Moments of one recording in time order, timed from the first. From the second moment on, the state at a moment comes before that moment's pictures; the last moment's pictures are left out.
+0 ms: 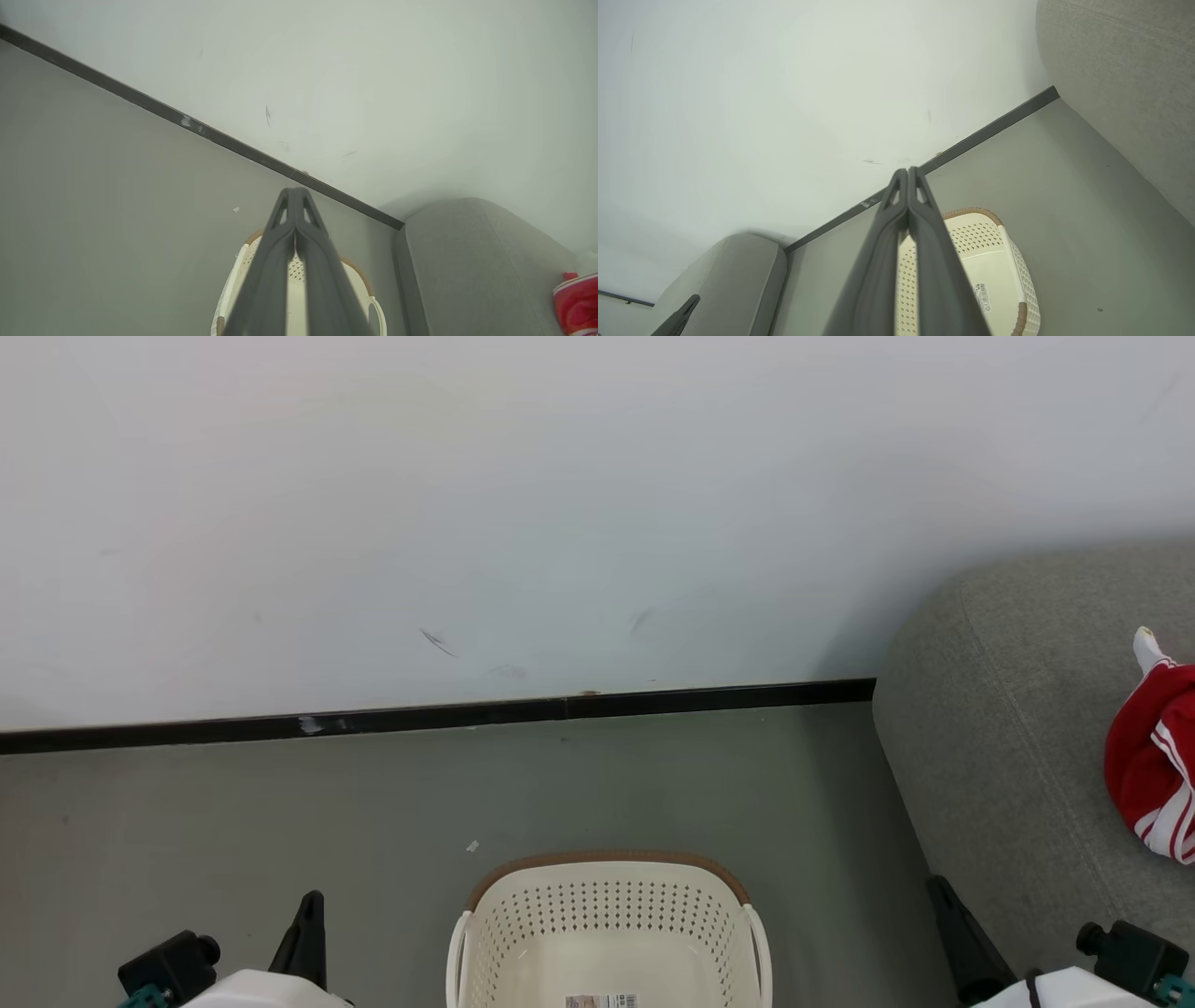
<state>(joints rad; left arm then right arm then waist) -0.02 0.10 -0.18 0.24 -0.83 0.12 -0.09 0.11 -0.05 0.04 0.13 0.69 0.12 -0.13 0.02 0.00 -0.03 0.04</state>
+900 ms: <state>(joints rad) -0.02 0.07 -0.06 0.25 -1.19 0.01 0.00 0.04 -0.09 0.02 0.20 1.17 0.12 -0.06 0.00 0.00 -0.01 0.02</state>
